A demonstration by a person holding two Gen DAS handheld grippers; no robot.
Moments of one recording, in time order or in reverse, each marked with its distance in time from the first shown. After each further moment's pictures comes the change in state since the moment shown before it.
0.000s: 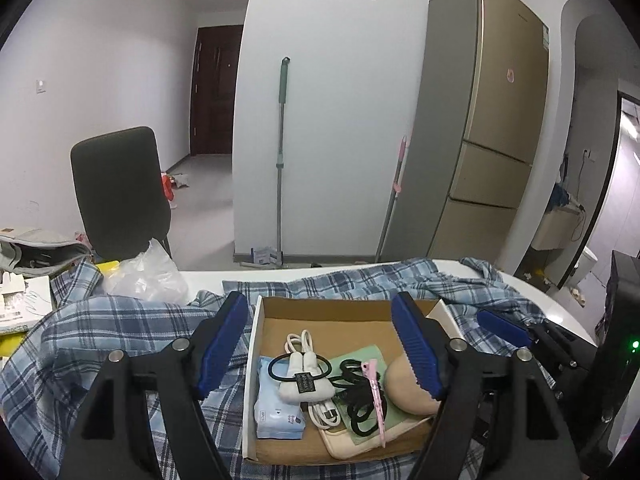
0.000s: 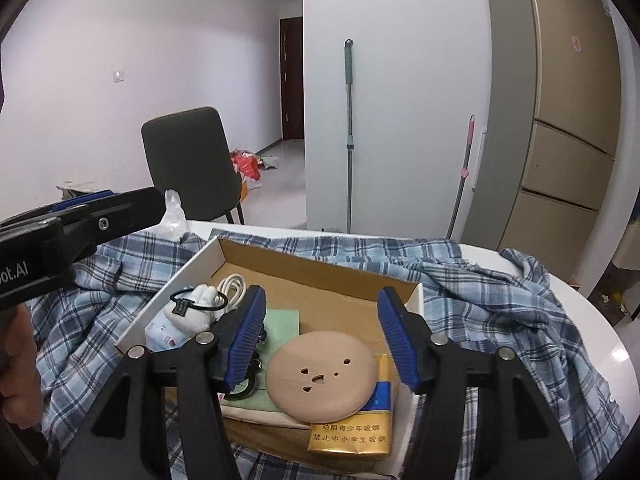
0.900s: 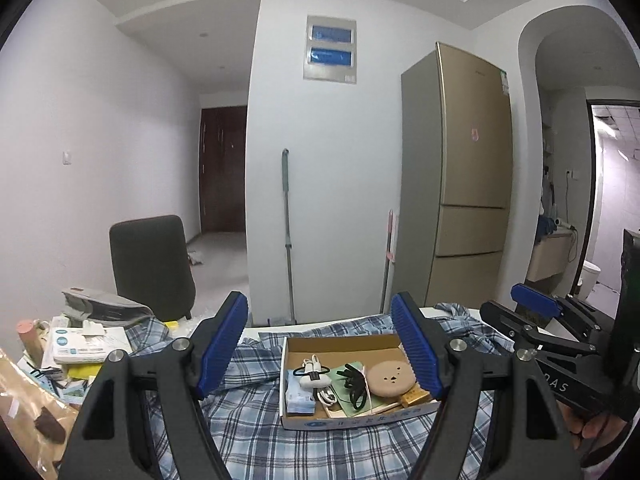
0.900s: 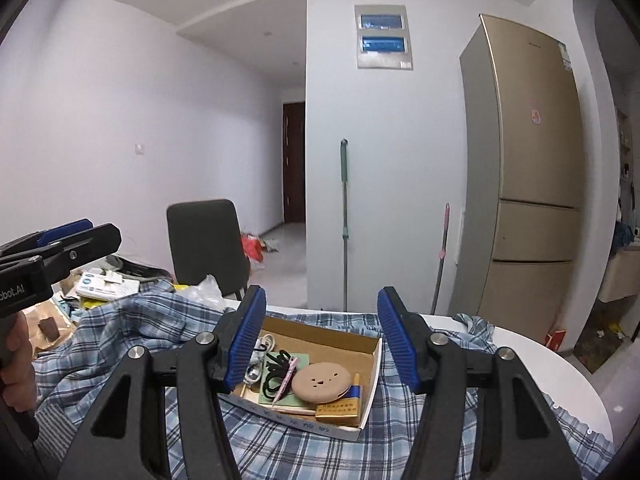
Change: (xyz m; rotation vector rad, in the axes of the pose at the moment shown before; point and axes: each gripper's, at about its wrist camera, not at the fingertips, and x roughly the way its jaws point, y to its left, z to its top) left arm -0.199 -0.026 -0.015 0.088 -0.288 0.038; right arm -0.176 0.004 -0.006 0.000 -0.330 0.000
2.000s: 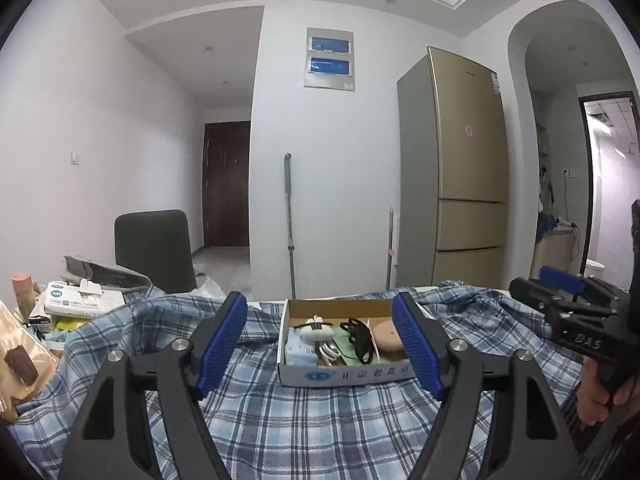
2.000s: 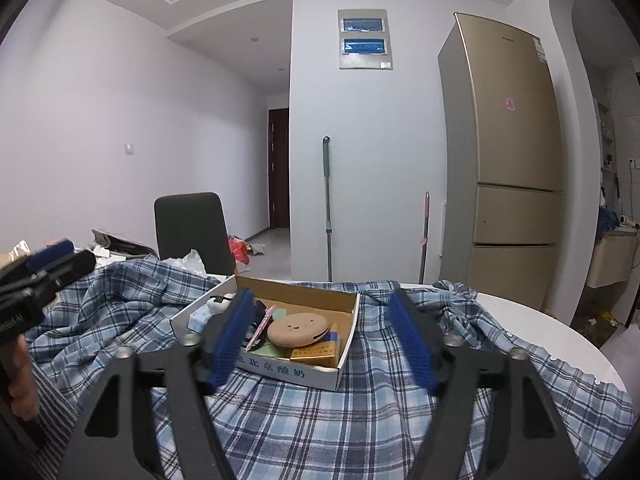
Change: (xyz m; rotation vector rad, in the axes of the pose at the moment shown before) left arm -0.008 0.000 -0.111 0.017 -0.070 0.003; right arm -0.023 -0.020 -0.084 0.018 -0.038 -0.052
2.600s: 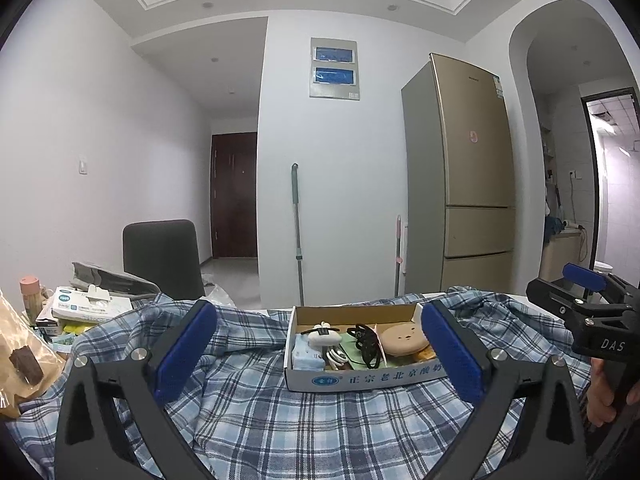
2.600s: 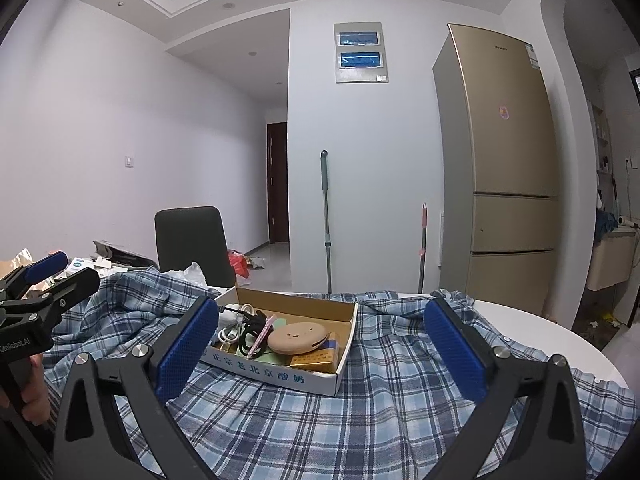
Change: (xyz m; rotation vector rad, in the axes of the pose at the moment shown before) left arm -0.007 0.001 -0.007 0.008 -0.045 0.037; right arm -0.011 -0.003 -0.001 0.009 -0.046 -0.004
